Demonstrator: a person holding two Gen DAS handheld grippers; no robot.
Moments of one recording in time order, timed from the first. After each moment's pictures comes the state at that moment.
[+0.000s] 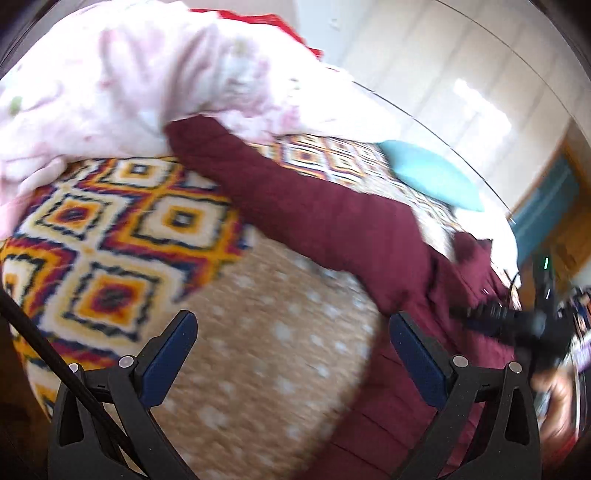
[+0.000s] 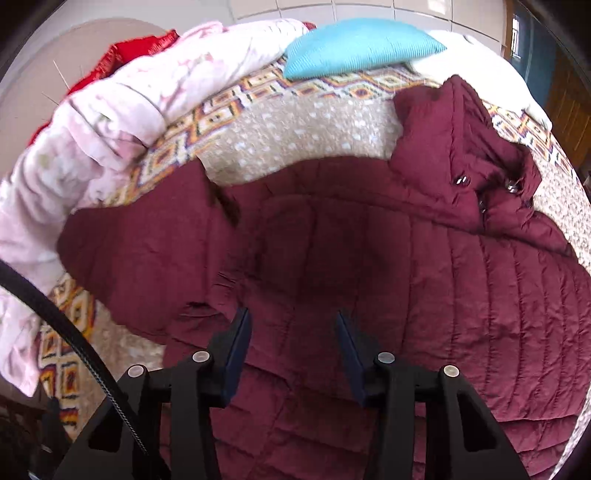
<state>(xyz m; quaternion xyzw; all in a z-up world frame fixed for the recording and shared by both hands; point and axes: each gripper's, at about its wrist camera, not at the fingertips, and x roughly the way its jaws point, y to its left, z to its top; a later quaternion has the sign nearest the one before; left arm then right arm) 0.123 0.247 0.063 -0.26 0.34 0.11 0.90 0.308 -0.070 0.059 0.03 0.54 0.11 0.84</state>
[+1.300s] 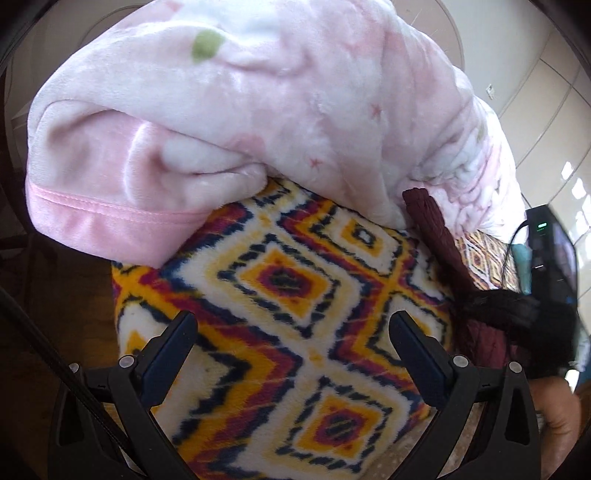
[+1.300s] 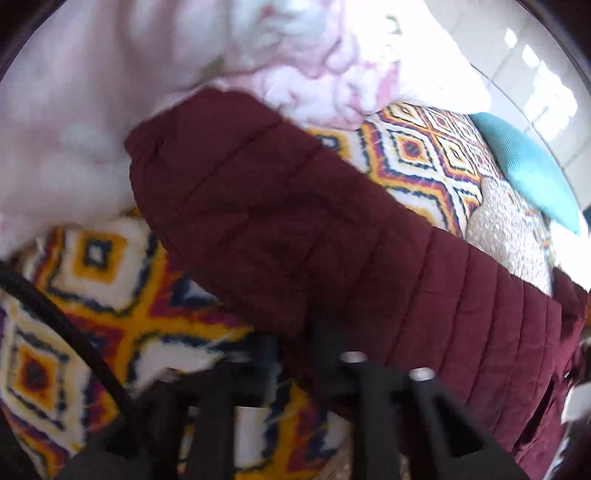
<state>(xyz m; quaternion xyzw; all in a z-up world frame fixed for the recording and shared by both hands) 0.086 0.432 0.028 -0.36 0.30 0.34 0.82 0.302 0.301 0.040 -0.20 0.49 0.20 0.82</state>
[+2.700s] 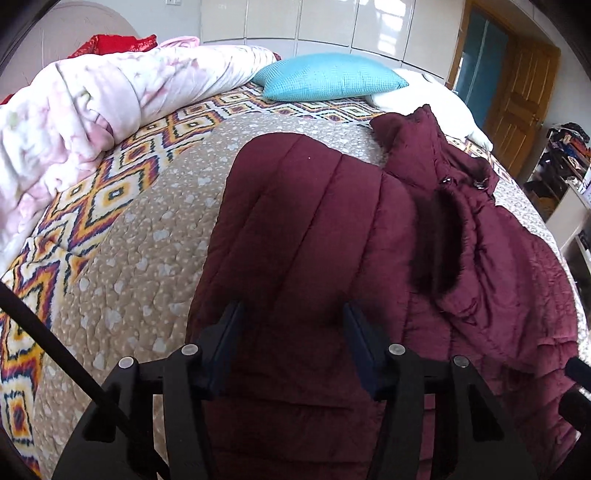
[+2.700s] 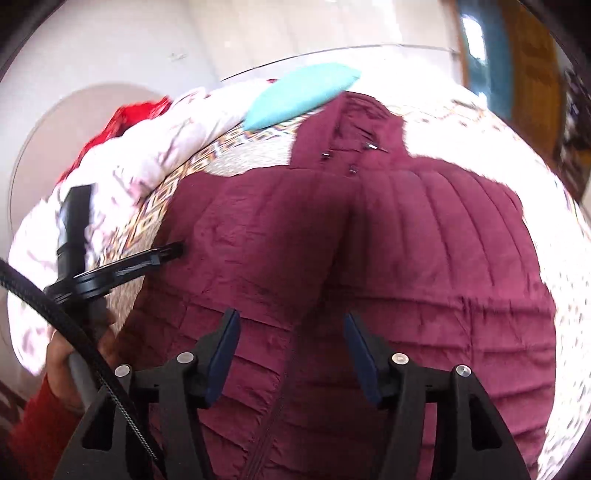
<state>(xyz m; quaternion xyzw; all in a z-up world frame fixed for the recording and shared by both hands) 0.269 0.061 0.028 -0.03 0.42 -0.04 0.91 0.138 -0.201 0.087 0.07 0.41 0.12 0.90</state>
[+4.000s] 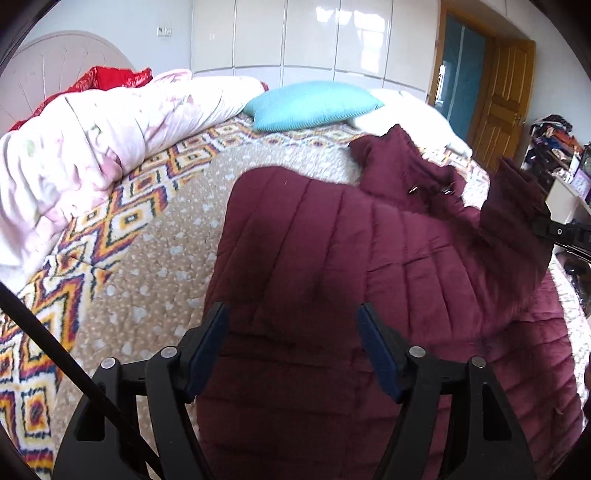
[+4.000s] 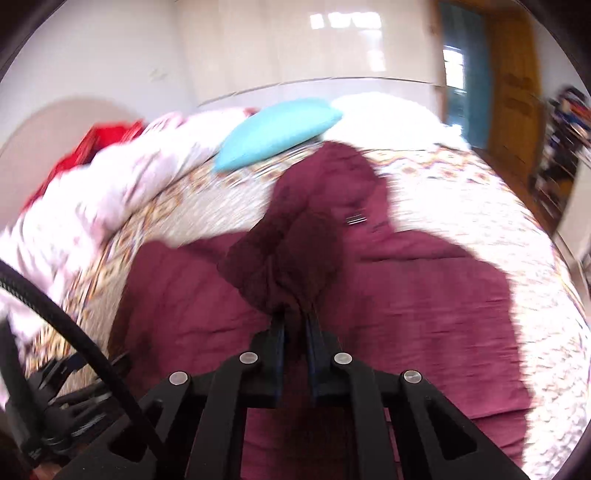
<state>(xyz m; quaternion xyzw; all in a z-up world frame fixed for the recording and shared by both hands) 0.215 0.056 0.068 -0.01 0.37 -0.05 0.93 0.206 -0.265 0.115 0.10 0.36 0.01 0.93</state>
